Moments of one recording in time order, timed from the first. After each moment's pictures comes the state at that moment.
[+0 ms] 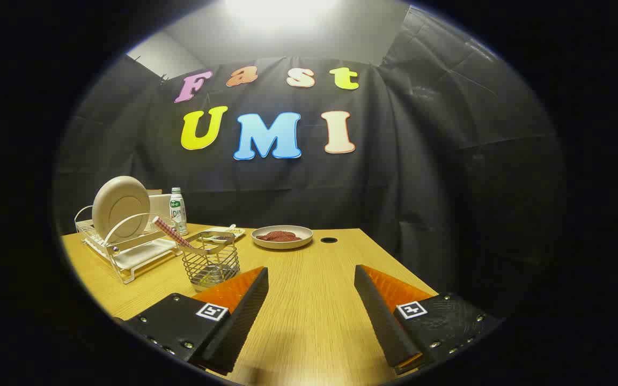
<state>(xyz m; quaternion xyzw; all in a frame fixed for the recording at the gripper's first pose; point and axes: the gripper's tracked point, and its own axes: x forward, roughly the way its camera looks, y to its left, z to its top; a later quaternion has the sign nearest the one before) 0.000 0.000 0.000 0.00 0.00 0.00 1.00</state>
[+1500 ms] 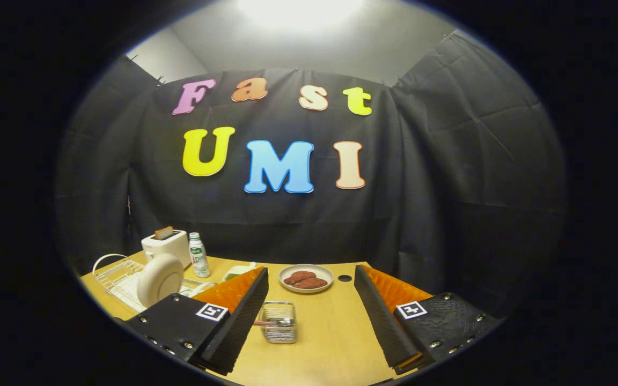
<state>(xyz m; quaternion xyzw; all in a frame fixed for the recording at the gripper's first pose) -0.039 0.148 0.199 -0.01 0.00 -0.03 1.00</state>
